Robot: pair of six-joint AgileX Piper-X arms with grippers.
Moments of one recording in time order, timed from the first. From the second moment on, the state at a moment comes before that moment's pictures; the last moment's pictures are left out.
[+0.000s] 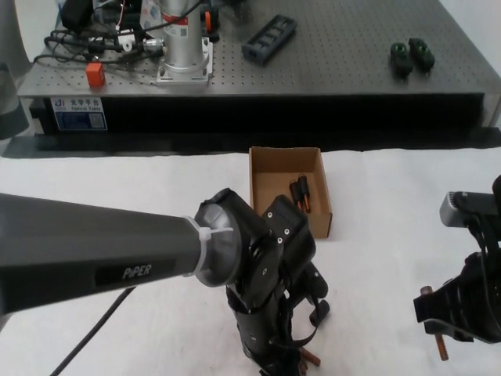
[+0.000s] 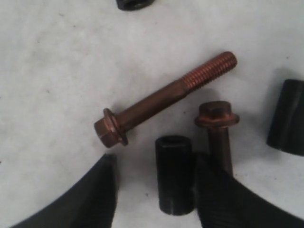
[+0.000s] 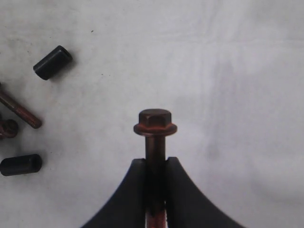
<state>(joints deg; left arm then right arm) -48.9 107.5 -66.4 39.2 3.9 13.1 -1.0 61.7 -35.9 47.1 -8.0 1.0</state>
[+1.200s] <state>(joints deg) -45.0 72.0 -45.5 3.3 23.8 -15.4 17.3 59.3 -35.9 -6.0 -25.4 35.5</state>
